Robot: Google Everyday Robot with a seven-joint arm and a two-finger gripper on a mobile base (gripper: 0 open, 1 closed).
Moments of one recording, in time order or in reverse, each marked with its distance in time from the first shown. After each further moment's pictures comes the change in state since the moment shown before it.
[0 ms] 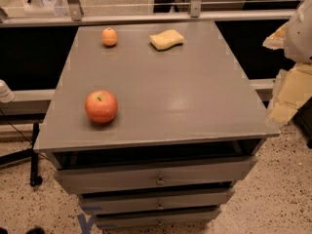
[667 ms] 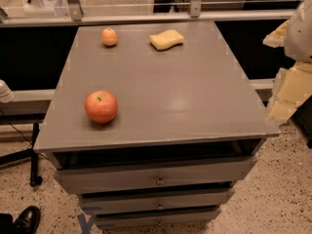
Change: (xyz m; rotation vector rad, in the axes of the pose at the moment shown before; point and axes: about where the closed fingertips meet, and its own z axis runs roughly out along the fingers) arm -0.001 -0.003 -0.001 0.015 -0.012 -0.001
